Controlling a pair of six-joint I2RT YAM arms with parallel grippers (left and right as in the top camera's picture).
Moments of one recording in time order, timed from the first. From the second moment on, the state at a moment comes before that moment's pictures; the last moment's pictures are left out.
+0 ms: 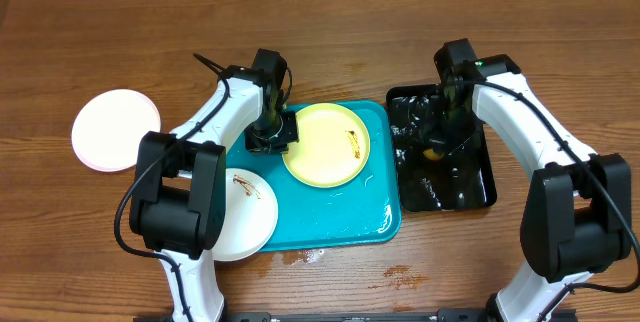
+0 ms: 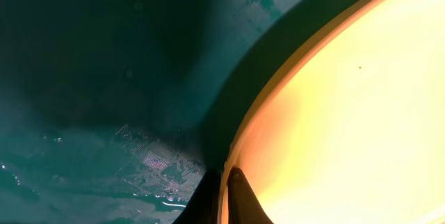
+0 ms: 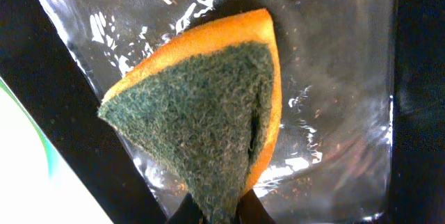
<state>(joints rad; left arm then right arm) -0.25 2.06 1.41 -0.94 0.16 -0.39 0.20 1.88 1.39 -1.09 -0.07 0.41</state>
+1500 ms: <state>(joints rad) -0.25 2.06 1.41 -0.95 0.16 -0.39 0.21 1.88 1.39 -1.04 -0.39 0.36</state>
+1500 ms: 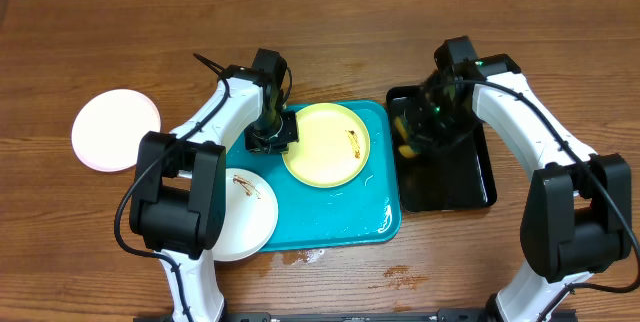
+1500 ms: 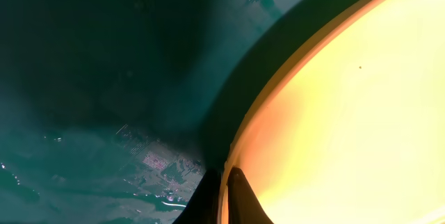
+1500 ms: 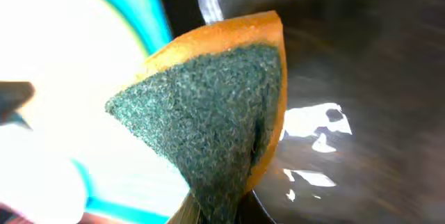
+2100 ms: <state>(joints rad) -0.25 2.06 1.41 -0.95 0.17 -0.39 0.56 1.88 1.40 -0.69 -0.28 0.55</state>
